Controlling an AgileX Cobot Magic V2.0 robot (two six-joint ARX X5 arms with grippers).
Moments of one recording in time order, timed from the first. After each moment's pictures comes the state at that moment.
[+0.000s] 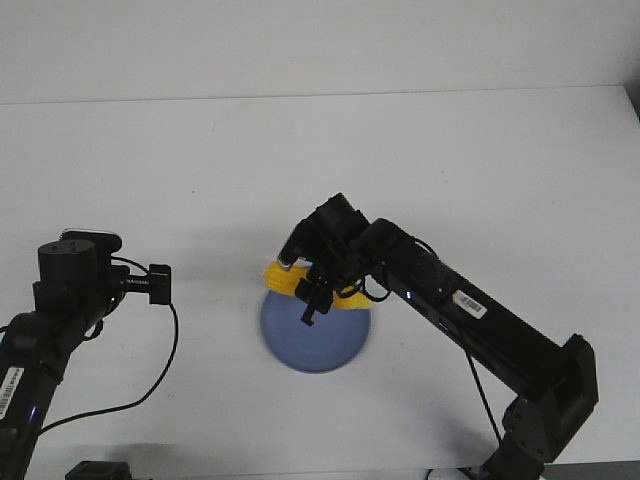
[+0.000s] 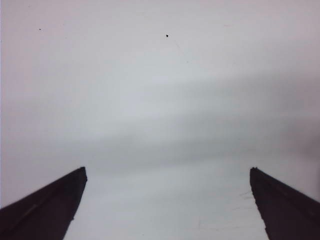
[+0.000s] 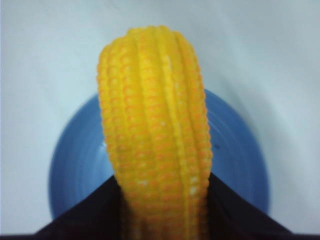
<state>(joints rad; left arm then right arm) -0.06 1.08 1.02 -0.55 0.03 0.06 0.67 1.76 1.57 -0.94 -0.29 -0.28</state>
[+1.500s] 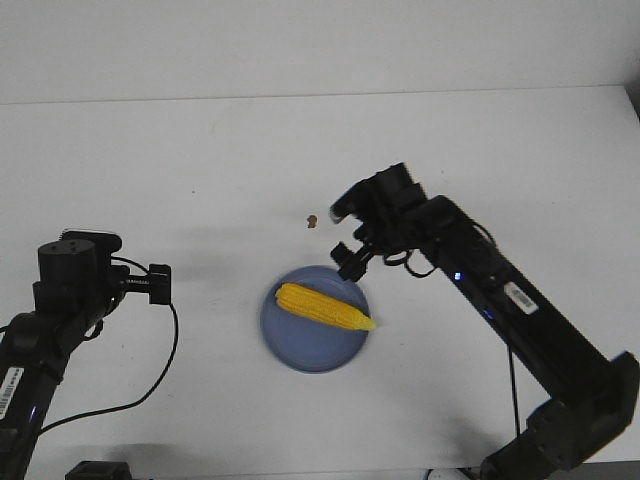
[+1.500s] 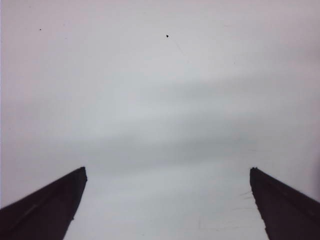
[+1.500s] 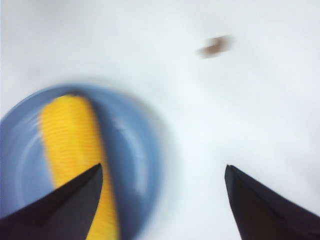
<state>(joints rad) -0.06 1.08 1.02 -0.55 0.03 0.06 0.43 1.65 1.57 -0.93 -0.23 -0.20</state>
